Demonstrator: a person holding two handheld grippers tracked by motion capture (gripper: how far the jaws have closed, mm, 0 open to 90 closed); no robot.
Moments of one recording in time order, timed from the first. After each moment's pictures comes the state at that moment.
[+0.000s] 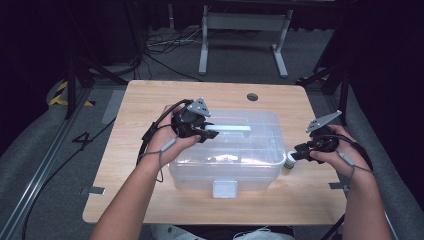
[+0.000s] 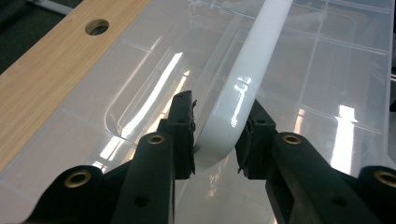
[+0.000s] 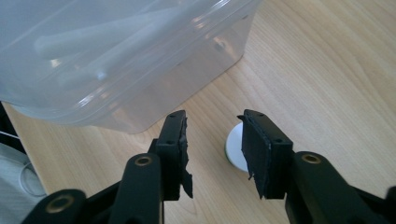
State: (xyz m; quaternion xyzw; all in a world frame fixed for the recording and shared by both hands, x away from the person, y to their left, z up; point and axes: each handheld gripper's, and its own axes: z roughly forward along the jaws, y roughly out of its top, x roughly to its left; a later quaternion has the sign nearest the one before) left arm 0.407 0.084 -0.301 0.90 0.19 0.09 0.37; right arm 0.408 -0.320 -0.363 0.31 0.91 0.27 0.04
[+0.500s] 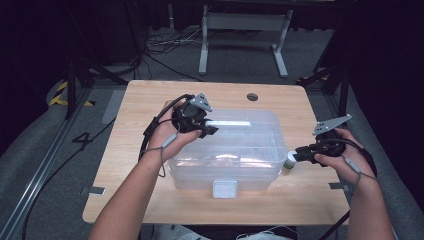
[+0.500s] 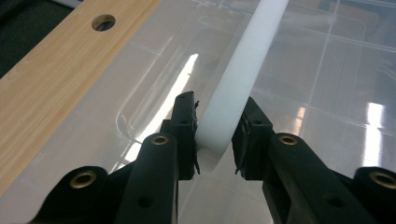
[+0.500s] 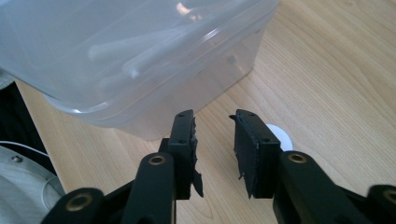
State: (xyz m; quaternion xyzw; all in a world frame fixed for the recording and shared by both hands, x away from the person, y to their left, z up) left arm 0.418 0.083 -0.288 0.91 0.20 0.08 0.36; right arm 0.389 -0.327 -0.356 0.31 0.89 0.32 0.04
